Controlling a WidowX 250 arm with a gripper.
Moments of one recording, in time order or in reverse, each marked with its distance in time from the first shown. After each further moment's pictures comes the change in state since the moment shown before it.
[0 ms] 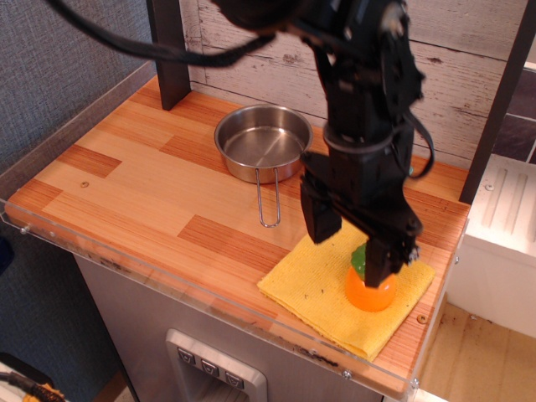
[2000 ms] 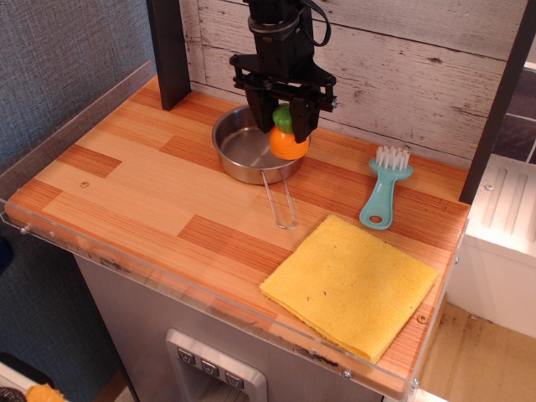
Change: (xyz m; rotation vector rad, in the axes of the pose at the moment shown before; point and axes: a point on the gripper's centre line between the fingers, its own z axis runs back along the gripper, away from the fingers) arm 0.052 0.159 0.008 0.057 -0.075 0.357
